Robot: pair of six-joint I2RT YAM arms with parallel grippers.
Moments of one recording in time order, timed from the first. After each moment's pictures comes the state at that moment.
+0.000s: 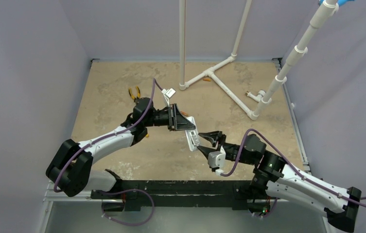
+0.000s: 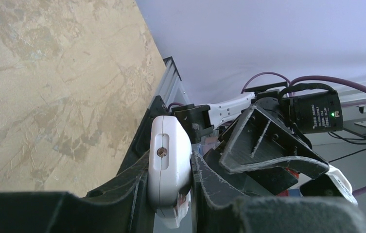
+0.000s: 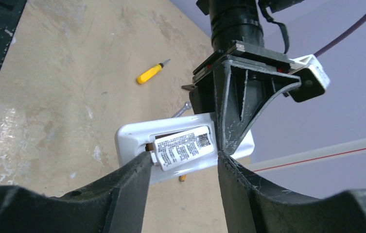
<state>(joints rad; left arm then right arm) -0.62 1.34 0.69 0.51 0.78 -1.07 1.00 0.56 0.48 -0.04 -0.26 -0.89</state>
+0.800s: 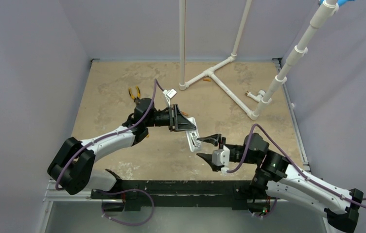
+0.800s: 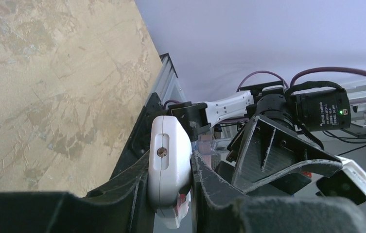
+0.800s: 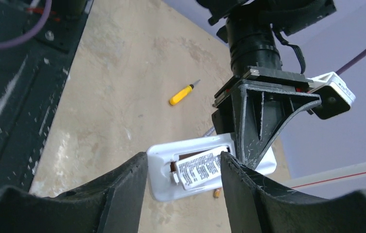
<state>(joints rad) -0.63 1.36 0.69 0.54 0.80 -1.10 0.99 0.56 0.53 -0.14 -0.39 -0.78</state>
